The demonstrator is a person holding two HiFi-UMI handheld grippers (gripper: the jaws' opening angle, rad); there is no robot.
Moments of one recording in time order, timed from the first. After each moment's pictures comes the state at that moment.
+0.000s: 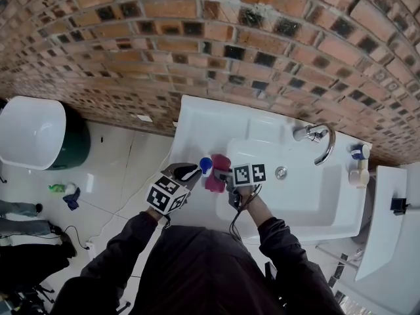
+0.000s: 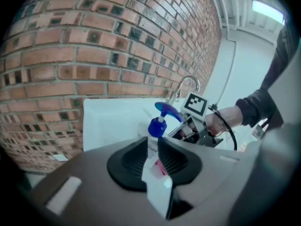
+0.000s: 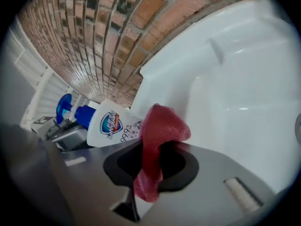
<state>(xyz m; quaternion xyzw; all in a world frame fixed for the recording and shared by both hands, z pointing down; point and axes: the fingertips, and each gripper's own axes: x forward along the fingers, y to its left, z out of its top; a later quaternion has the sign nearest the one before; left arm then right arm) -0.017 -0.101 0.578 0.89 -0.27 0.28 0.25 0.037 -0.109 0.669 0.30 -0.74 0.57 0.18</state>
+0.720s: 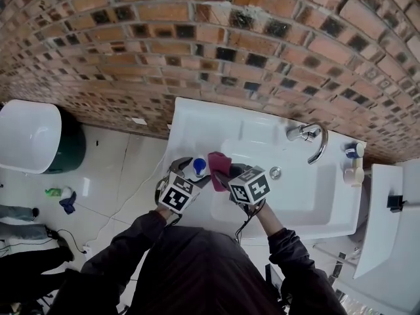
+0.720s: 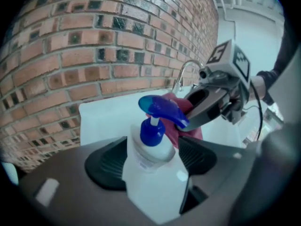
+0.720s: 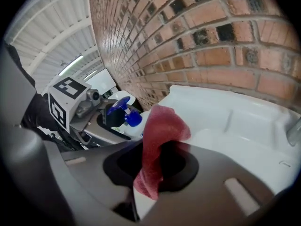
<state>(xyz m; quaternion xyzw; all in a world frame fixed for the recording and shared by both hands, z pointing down) 0.015 -0.106 0.598 0.87 -0.28 0.34 0.20 0.053 -0.103 0.587 0.29 -0.85 0.33 0.29</state>
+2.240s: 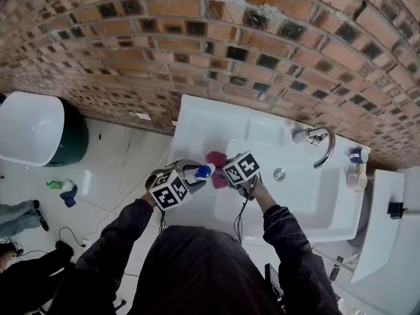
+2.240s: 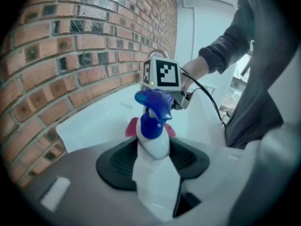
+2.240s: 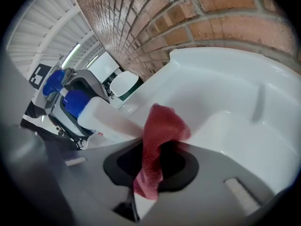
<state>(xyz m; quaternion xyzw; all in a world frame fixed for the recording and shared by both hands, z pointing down) 0.003 -0.077 0.610 0.91 -0.09 0.40 0.09 0.038 -0.117 0.676 0.19 -0.81 0.39 0.39</state>
